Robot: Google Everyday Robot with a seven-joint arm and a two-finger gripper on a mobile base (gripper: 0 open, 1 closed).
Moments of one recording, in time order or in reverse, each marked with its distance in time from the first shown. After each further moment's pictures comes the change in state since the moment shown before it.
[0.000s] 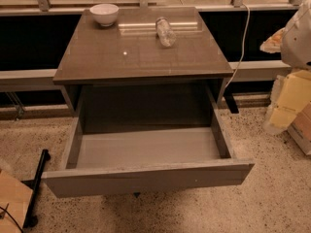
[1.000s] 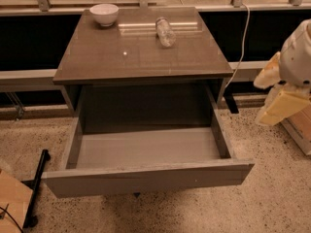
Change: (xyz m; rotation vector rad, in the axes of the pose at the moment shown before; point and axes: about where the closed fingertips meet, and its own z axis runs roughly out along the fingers) arm 0.010 0.009 0.023 -0.019 0.000 -0.006
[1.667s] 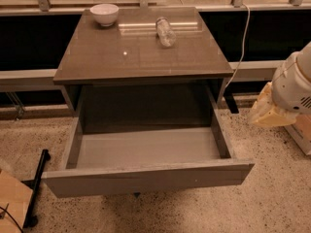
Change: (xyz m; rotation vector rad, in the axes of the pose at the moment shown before) arm 0.017 0.017 0.042 -0.034 -0.024 0.014
